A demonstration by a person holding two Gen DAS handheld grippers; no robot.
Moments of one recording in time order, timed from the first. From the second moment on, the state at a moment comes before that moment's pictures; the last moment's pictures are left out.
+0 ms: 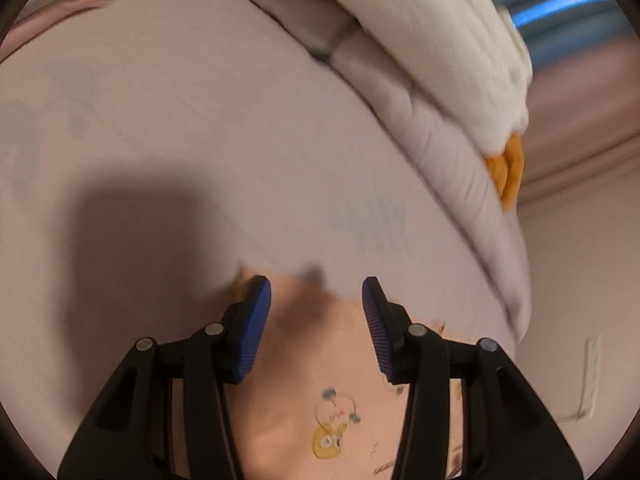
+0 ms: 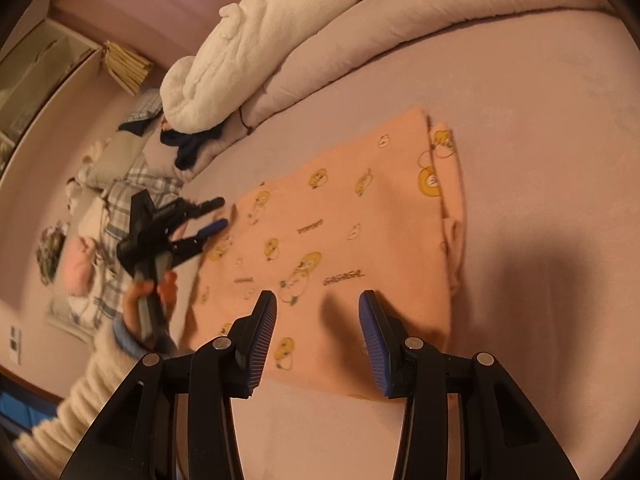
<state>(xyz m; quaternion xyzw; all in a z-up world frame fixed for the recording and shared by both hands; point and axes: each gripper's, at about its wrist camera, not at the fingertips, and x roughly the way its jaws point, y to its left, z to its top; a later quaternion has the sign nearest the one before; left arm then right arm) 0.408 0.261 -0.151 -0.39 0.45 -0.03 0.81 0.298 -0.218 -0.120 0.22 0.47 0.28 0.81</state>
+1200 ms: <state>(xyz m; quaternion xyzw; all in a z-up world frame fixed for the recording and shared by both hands) 0.225 0.191 -0.128 -0.25 0.48 -0.19 0.82 0.231 -0.221 -0.137 0.05 0.45 0.18 0.87</state>
